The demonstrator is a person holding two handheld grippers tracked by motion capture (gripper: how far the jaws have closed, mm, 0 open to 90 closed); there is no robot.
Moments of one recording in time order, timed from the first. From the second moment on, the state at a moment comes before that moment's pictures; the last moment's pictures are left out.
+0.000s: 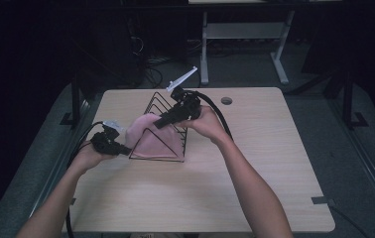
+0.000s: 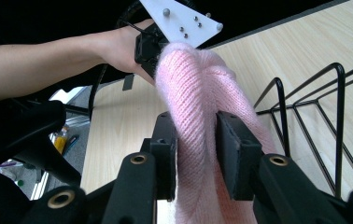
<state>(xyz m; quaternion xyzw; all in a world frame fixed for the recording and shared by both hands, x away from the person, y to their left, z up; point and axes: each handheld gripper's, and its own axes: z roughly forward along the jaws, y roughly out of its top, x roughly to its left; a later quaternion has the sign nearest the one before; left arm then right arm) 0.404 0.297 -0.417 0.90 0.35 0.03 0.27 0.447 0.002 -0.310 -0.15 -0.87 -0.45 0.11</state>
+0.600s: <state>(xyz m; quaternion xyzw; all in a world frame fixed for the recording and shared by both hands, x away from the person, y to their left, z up) 0.407 0.298 -0.429 0.90 0.35 0.03 0.24 0.448 0.008 -0.317 -0.14 -0.88 -0.44 0.12</state>
